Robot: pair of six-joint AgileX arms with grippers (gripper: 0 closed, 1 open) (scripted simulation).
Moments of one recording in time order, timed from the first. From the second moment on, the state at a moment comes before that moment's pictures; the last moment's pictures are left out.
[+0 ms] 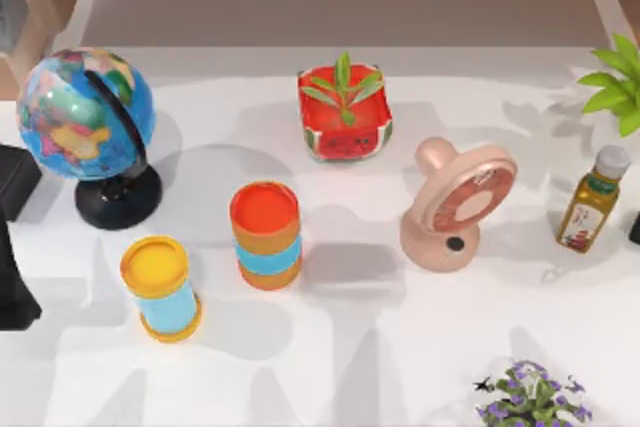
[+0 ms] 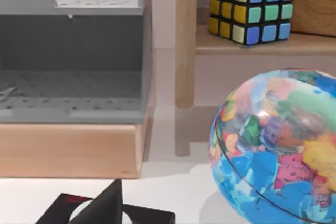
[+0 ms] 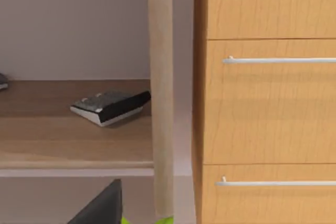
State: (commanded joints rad) left arm 0.00 0.00 0.00 0.00 0.00 0.00; right arm -0.44 0.66 0.51 0.14 -0.44 0.02
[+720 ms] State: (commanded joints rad) left arm 0.00 0.00 0.00 0.00 0.00 0.00; right arm -0.50 0.84 0.63 0.25 -0.50 -0.10
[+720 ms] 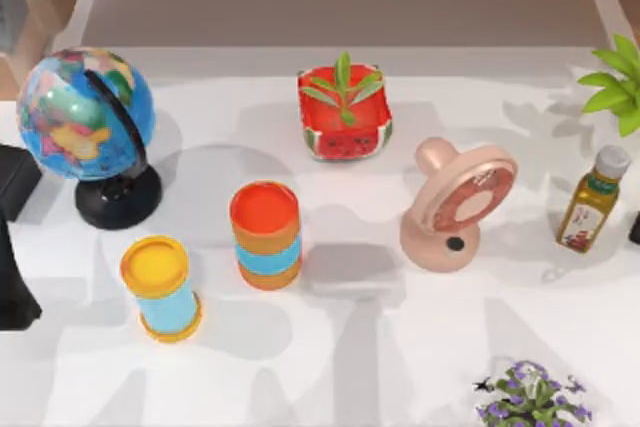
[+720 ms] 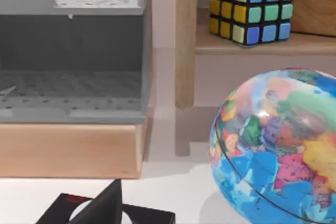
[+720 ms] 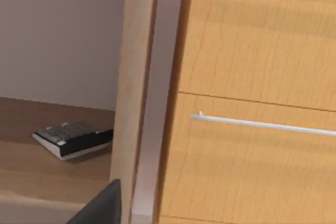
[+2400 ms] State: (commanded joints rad) left arm 0.00 0.00 0.00 0.00 0.00 0.00; right arm -0.46 2.31 1.13 1.19 -0.42 -1.56
